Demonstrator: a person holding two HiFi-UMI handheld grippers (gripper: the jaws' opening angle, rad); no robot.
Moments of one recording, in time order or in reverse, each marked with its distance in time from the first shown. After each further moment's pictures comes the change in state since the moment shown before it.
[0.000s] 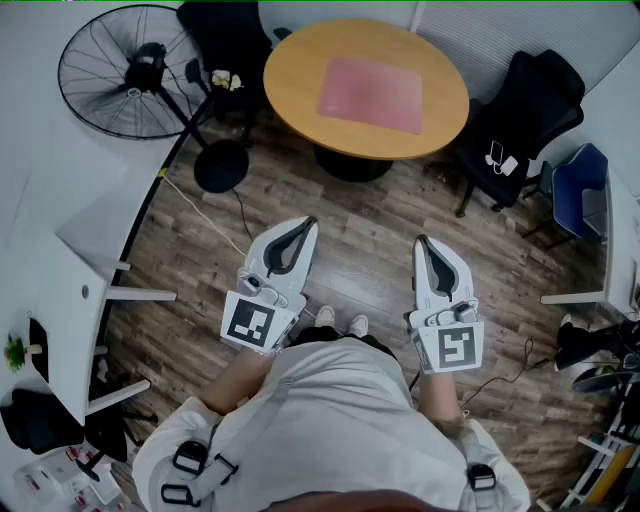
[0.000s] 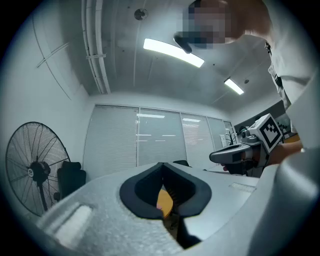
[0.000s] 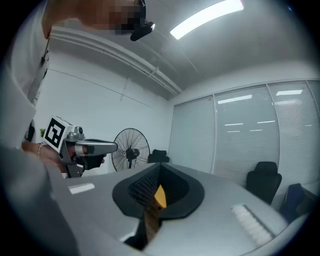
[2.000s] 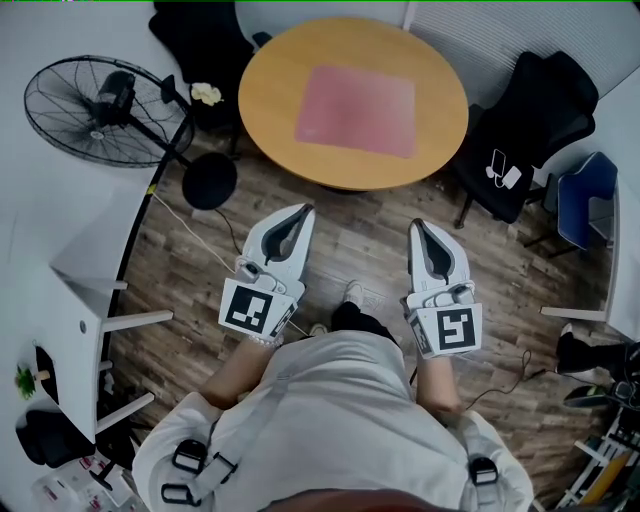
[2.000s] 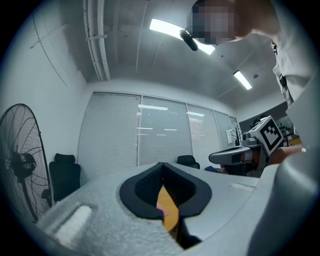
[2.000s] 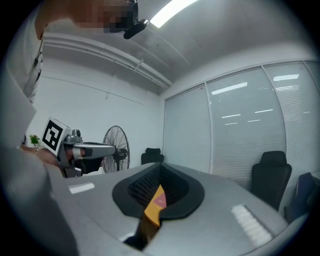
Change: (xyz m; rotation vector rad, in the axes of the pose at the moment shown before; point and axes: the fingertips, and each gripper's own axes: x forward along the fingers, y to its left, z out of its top) left arm 0.199 0.069 -0.074 -0.042 0.135 0.015; right arm 0.152 -0.162 -0.057 0.055 0.028 0.001
